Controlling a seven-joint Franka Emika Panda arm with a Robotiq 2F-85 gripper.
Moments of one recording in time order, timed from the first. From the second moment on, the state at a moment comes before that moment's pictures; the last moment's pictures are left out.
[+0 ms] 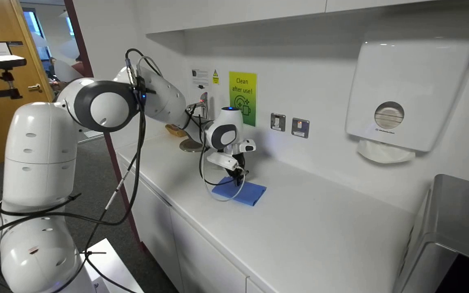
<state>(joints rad) -0.01 0.35 -0.02 -1.93 -0.04 2.34 -0.04</state>
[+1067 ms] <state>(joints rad) -0.05 0.07 -0.07 -2.34 -0.03 2.51 0.04</state>
